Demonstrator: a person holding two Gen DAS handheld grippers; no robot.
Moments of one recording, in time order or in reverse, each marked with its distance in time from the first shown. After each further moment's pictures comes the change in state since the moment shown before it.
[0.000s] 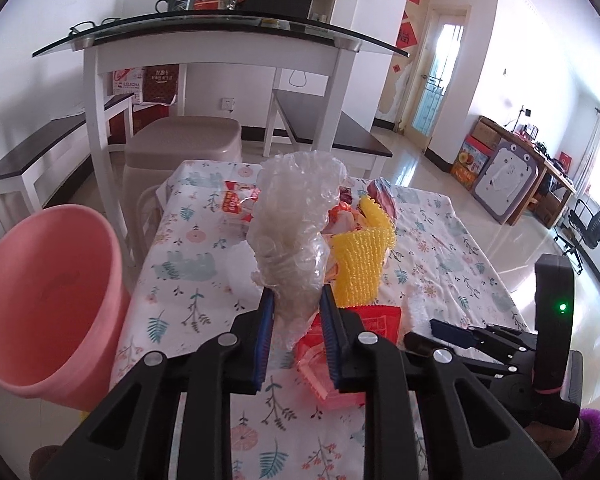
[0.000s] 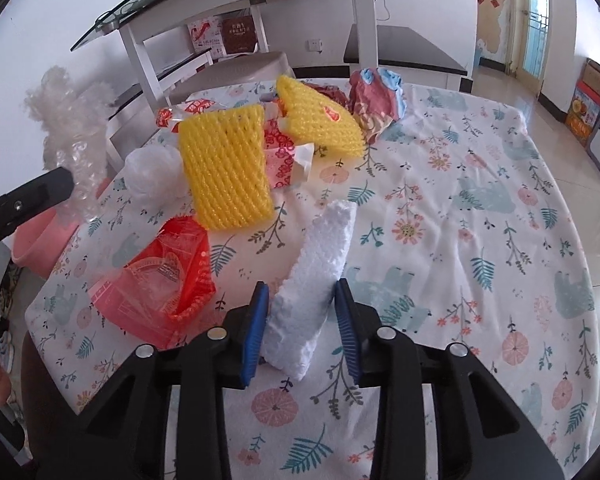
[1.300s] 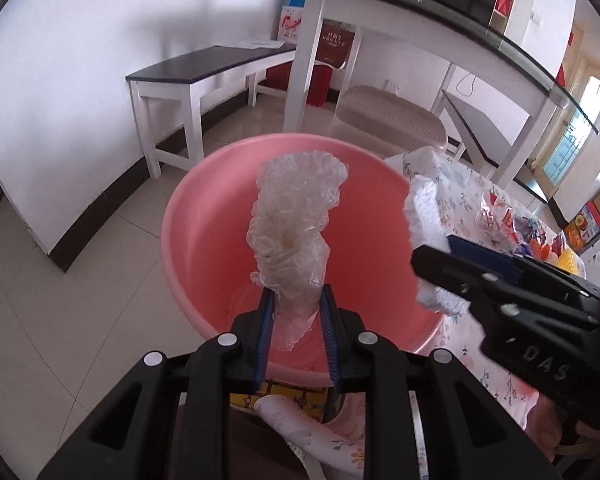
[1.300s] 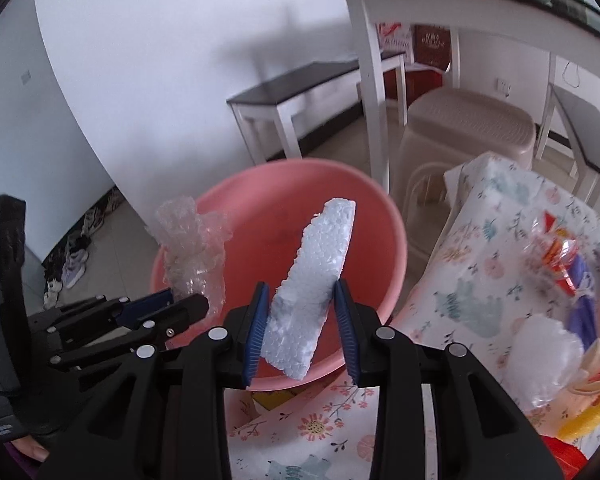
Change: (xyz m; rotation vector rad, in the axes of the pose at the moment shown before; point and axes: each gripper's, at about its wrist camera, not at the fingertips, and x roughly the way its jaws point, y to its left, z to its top) left arm -0.058 0.196 -0.041 -0.347 0.105 0.392; right arm 0.047 0.268 0.071 -0.377 0.032 0.441
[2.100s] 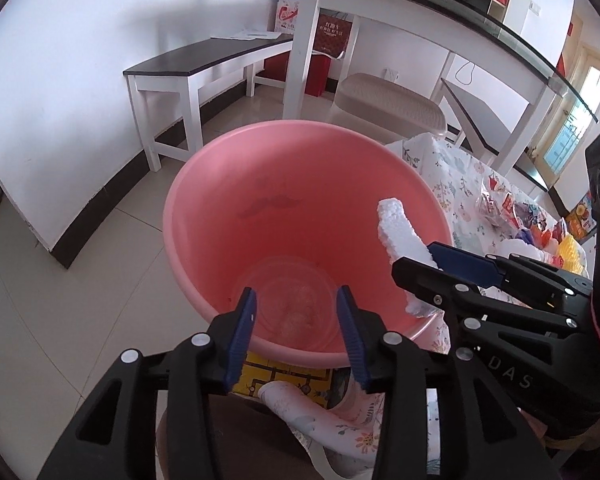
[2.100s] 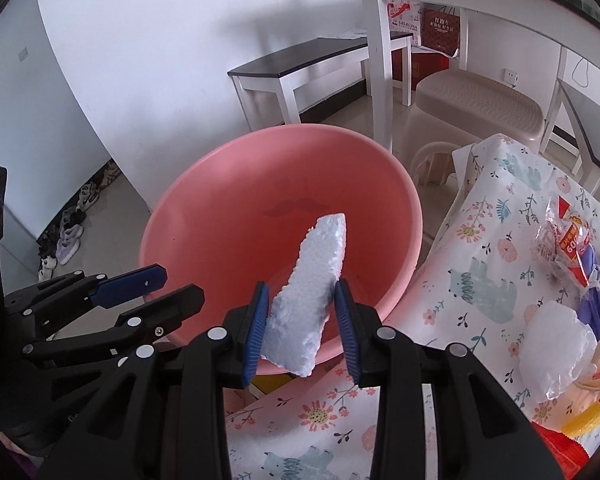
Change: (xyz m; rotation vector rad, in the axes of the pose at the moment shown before) left arm 0.001 -0.002 -0.001 0.007 0.027 0.003; right arm 0.013 0.003 -0.006 -0.034 0.080 -0.018
